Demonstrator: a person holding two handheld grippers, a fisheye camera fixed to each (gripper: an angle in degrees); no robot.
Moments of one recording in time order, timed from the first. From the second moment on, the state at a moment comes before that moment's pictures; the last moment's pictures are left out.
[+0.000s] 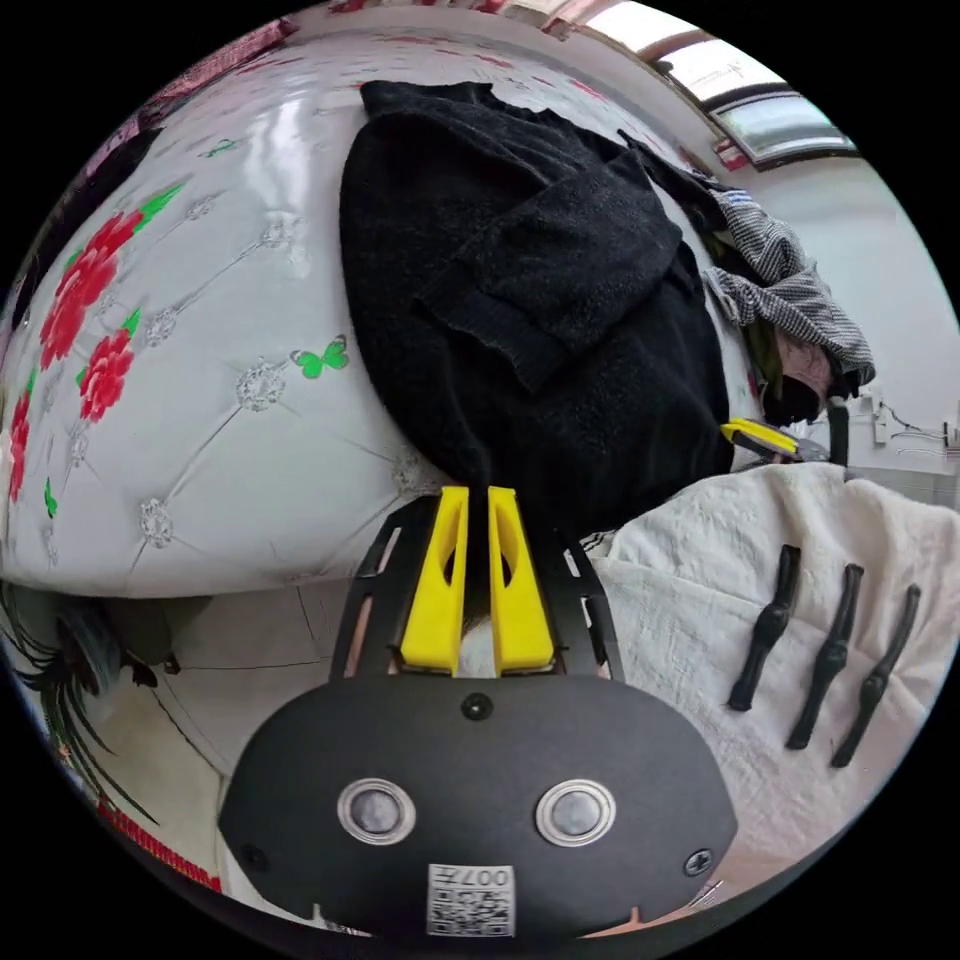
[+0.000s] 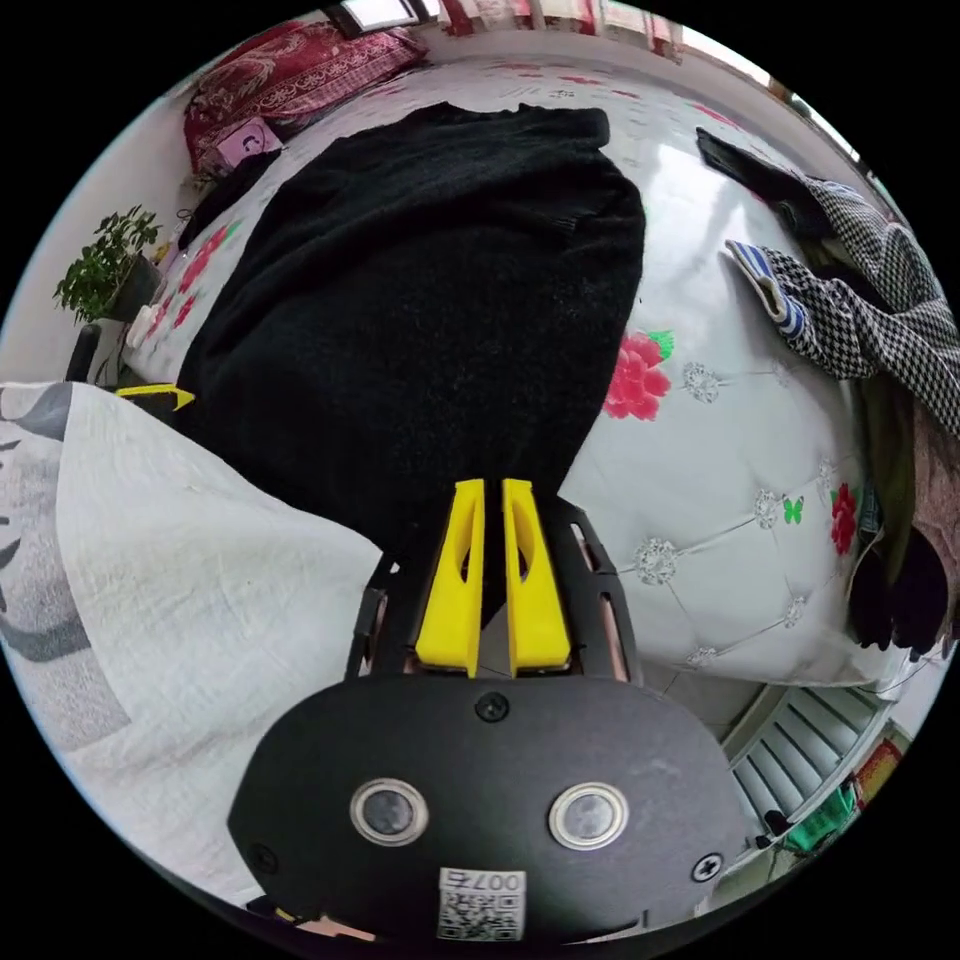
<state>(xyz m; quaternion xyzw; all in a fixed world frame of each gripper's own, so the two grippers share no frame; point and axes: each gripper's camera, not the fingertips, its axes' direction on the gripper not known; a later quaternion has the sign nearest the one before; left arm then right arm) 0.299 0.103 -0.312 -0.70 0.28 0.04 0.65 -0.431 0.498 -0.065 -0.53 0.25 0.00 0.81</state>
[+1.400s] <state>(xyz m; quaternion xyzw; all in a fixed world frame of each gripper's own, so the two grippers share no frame) 0.319 0.095 -0.074 -0.60 0.24 -0.08 0.76 -0.314 0.351 0.115 -0.41 0.27 0.02 0.87</state>
